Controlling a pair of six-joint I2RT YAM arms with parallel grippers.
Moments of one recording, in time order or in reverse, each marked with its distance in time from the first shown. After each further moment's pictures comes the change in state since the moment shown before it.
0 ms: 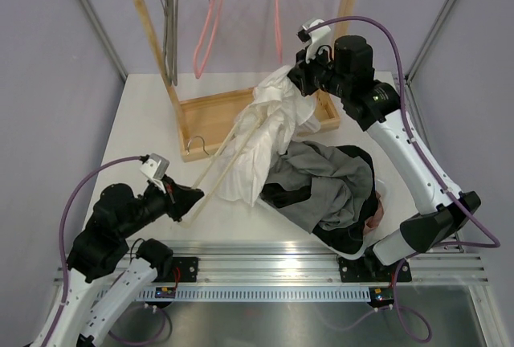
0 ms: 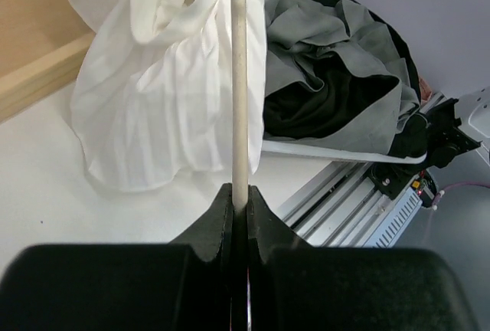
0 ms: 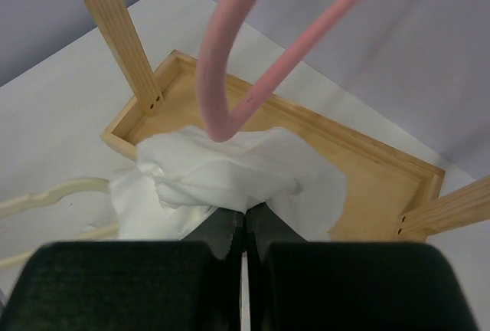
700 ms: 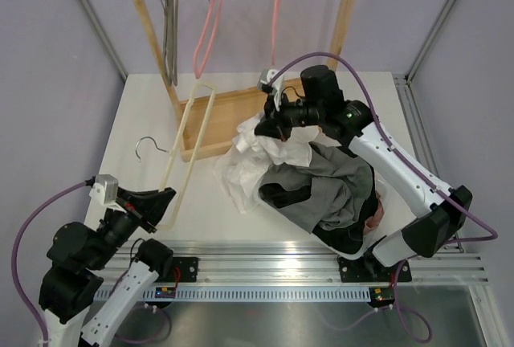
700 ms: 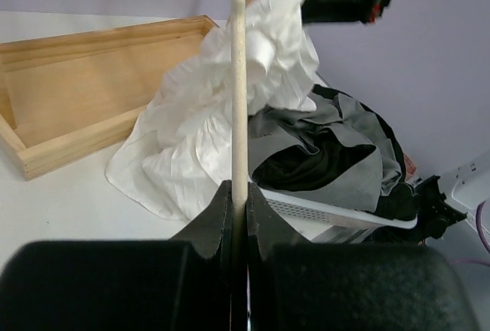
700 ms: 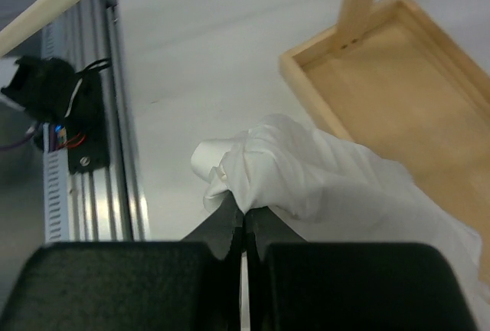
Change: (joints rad) left arm 0.000 -0.216 0.116 -0.070 -0.181 -0.048; right arm 0.121 -0.012 -0.168 -0.040 -0.385 -0.083
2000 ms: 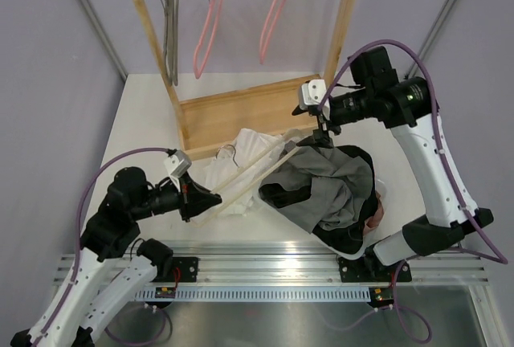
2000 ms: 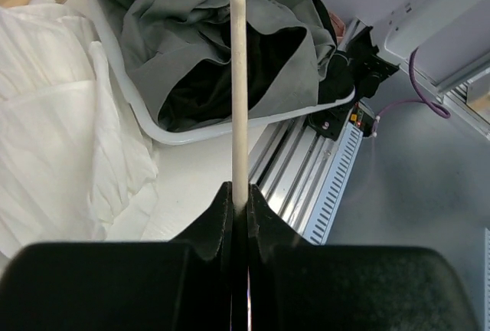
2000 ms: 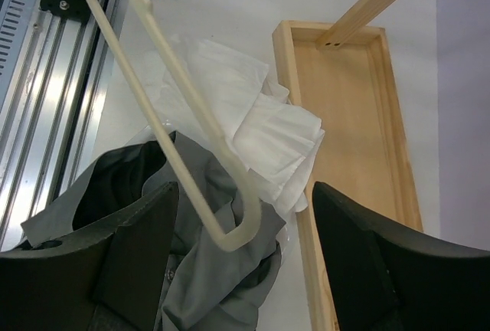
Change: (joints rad) left arm 0.001 0.357 -0.121 0.176 0.526 0.143; right arm -0.170 -0.035 0.396 -0.782 -0.241 -0.886
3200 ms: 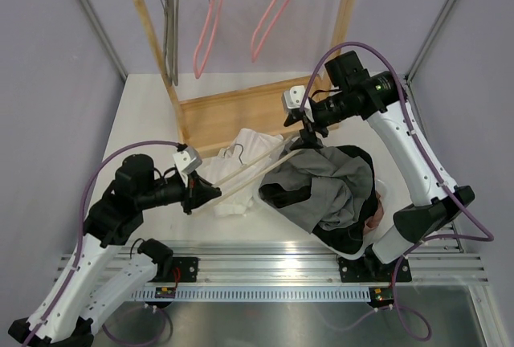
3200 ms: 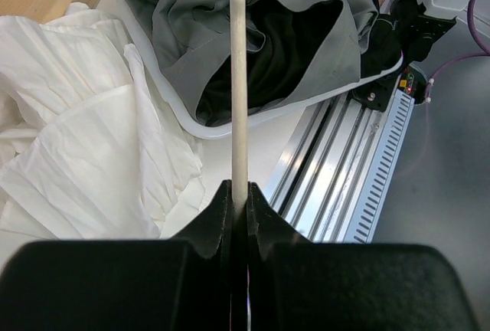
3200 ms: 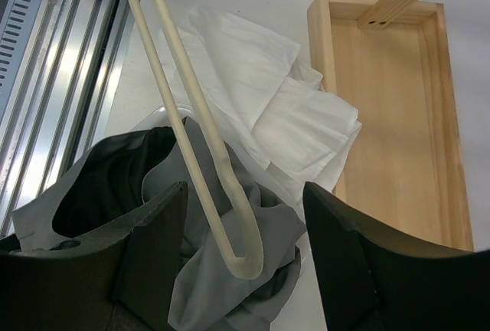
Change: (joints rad) left arm 0.001 0.132 0.089 -0.074 -0.014 0.244; right arm 0.019 0.119 -0.064 -0.015 0.002 -0.080
